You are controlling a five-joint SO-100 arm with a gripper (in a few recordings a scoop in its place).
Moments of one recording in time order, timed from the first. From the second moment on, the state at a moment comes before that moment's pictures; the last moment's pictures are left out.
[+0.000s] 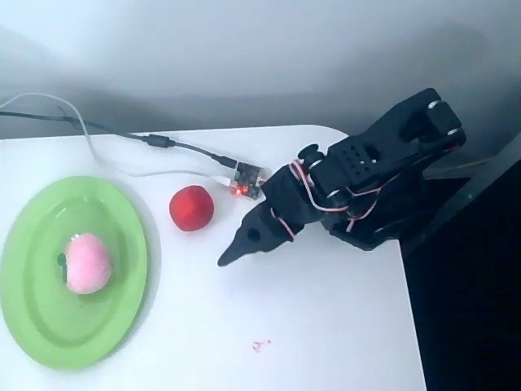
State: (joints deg) arm -18.3 174.2 172.3 36.9 95.5
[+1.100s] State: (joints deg) arm -4.3 194.7 184.7 72.1 83.1
